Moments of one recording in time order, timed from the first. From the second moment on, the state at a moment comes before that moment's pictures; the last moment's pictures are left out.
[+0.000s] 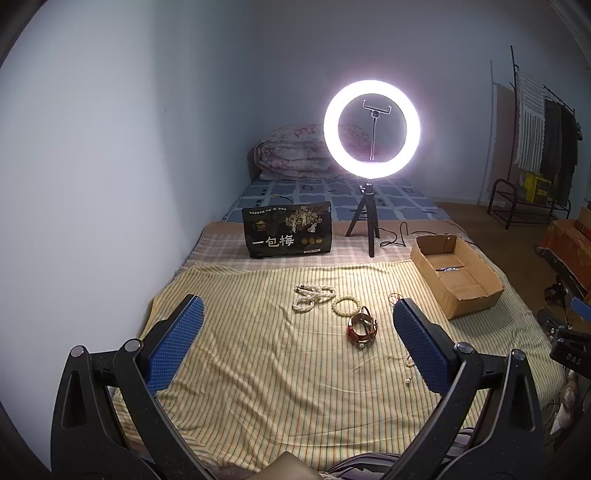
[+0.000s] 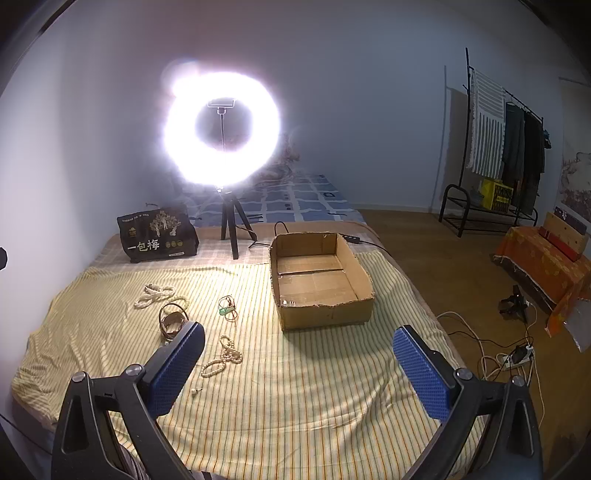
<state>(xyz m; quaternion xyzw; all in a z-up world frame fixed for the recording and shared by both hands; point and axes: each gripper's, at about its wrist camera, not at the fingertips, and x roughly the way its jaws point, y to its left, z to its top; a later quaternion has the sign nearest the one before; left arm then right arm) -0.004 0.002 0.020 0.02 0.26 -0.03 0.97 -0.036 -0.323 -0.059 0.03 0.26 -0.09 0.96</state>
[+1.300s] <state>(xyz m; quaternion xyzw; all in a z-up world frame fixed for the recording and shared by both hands) -0.009 0.005 0.025 0.02 0.25 -0.03 0.97 -0.037 -0.324 -0.060 0.03 0.26 -0.09 0.96</state>
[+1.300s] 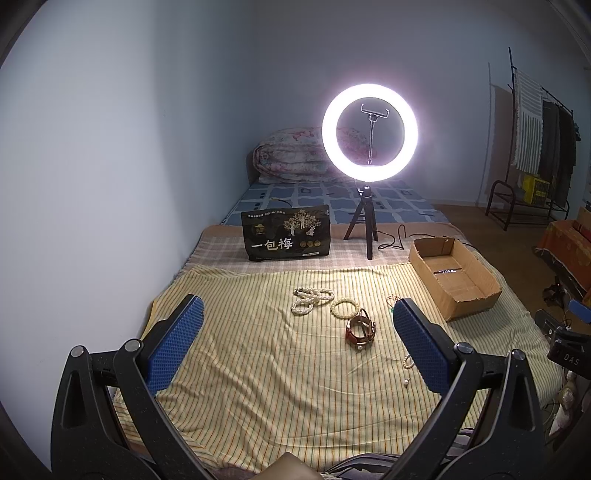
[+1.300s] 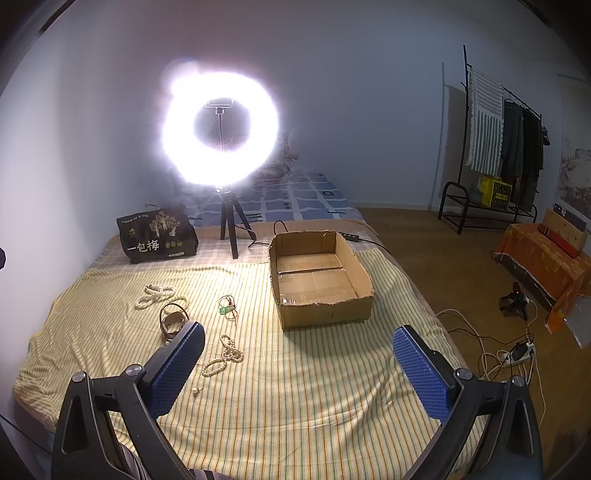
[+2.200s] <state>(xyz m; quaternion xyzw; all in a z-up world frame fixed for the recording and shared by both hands) 0.000 0.004 0.008 0.01 0.27 -0.02 0.96 -0.028 -0.323 -0.069 0.03 0.27 -0.10 0.96</state>
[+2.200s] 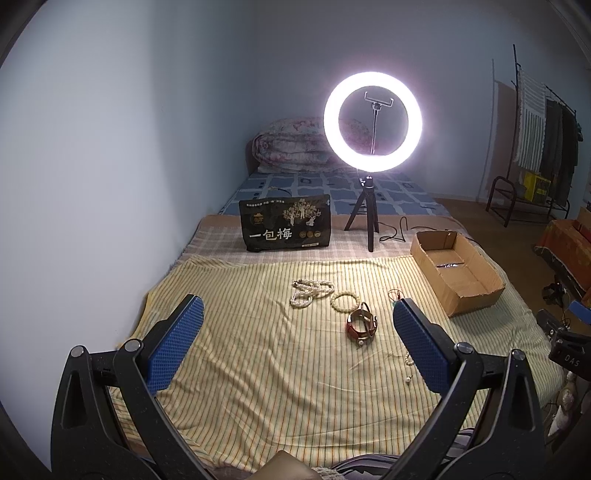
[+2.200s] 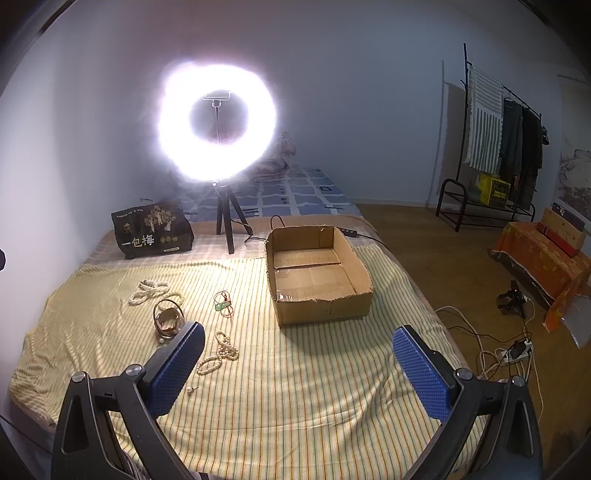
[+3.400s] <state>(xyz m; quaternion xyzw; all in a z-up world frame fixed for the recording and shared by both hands) 0.117 0.012 -0.108 0.01 0.42 -0.07 0.90 0.070 -0.315 -0.128 0.00 0.33 -0.05 0.94</state>
